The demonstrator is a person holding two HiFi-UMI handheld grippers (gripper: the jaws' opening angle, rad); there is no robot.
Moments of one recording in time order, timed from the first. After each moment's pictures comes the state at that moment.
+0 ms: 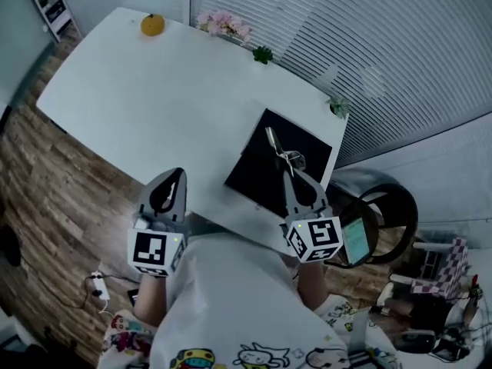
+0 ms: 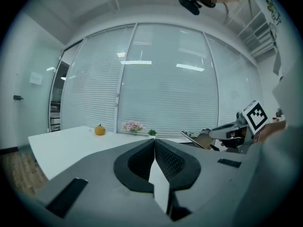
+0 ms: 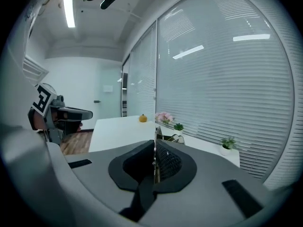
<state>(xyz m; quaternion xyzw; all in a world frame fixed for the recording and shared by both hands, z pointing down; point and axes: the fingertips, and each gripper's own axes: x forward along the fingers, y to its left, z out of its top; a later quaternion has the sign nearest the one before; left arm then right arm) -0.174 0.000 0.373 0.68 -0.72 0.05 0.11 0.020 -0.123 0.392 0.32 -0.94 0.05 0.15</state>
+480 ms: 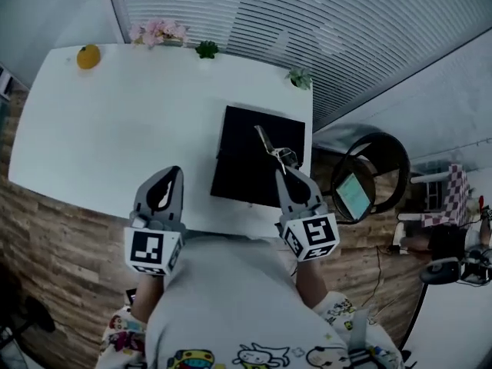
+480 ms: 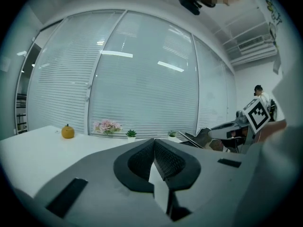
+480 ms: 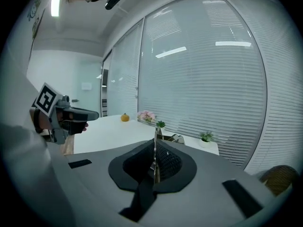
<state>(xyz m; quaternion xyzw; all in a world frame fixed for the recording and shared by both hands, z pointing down) -0.169 -0.084 0.389 0.78 -0.61 0.07 0.12 0.040 -0.136 0.398 0.43 -0.89 0.06 0.16</state>
